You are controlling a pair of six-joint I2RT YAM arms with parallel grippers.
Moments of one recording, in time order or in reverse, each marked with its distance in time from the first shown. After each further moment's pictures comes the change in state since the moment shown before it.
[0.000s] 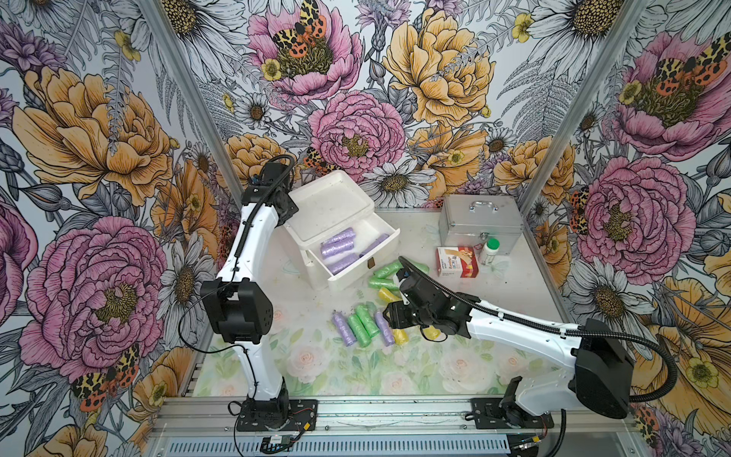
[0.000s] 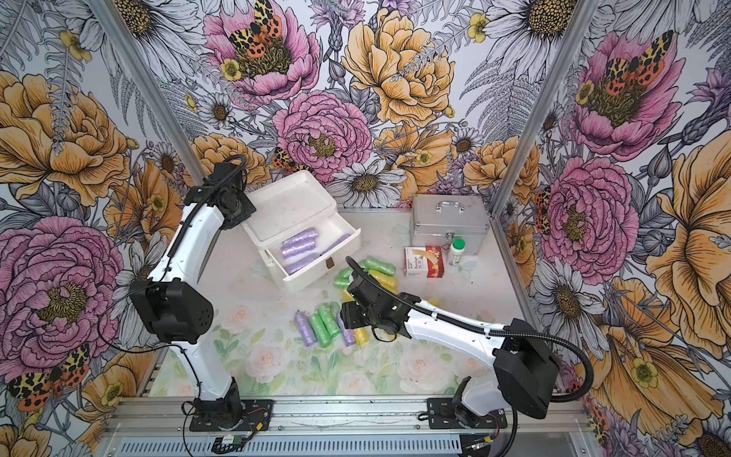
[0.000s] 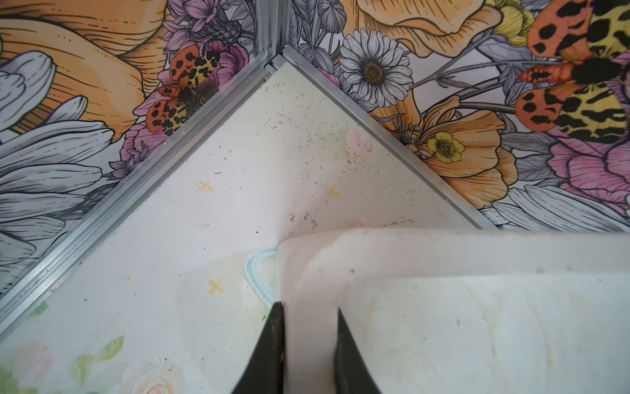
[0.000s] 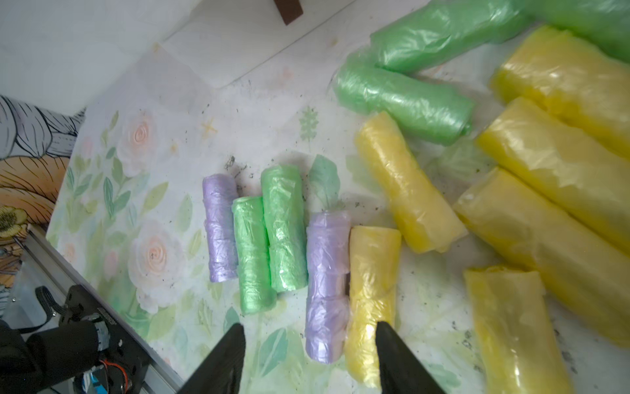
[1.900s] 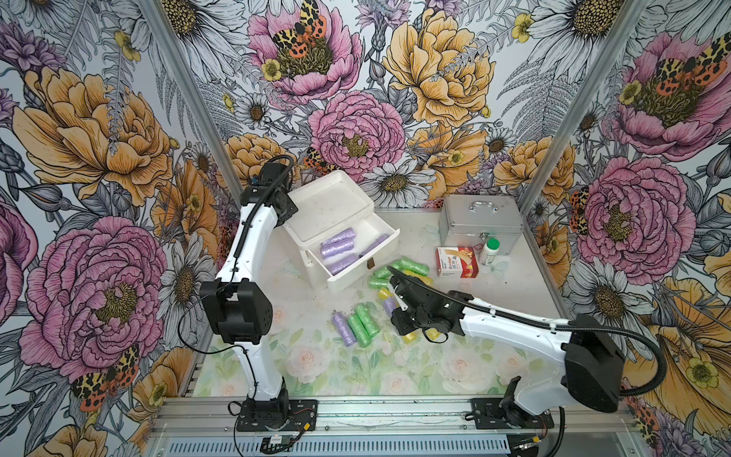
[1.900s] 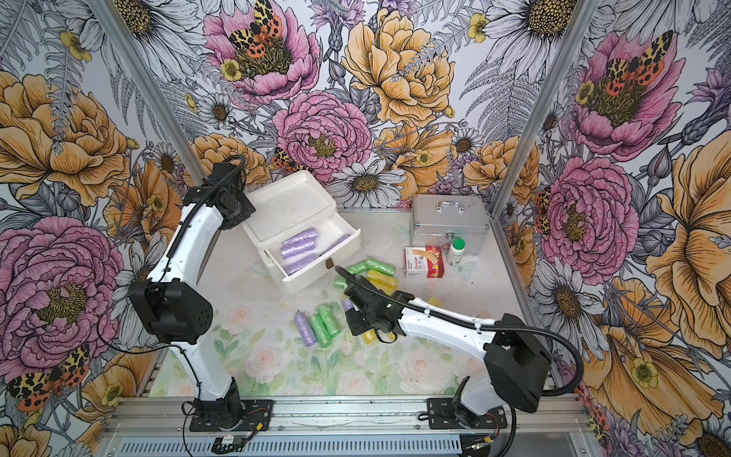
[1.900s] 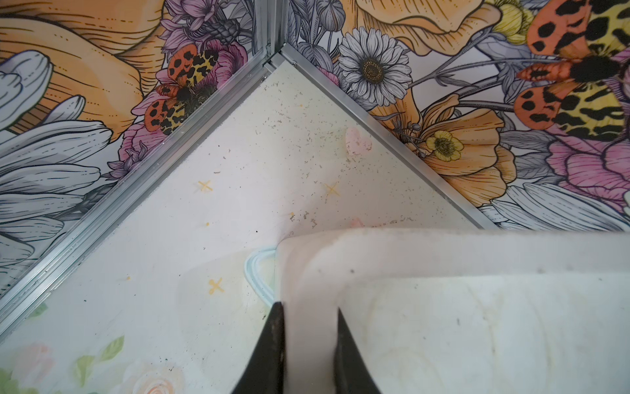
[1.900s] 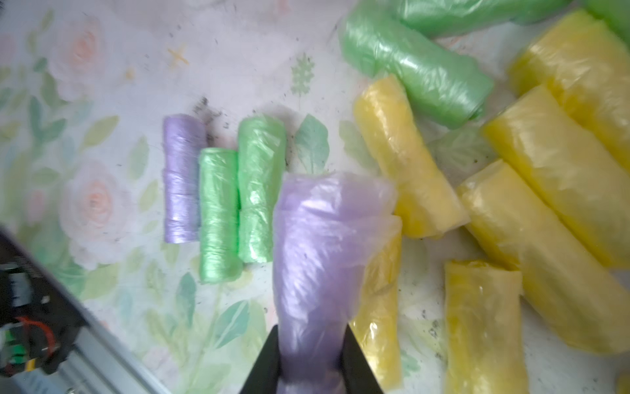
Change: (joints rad) left arm 0.006 -0.003 -0.004 0.002 0.012 0.007; right arm -0.045 -0.020 0.056 -0.122 -0.043 -0.144
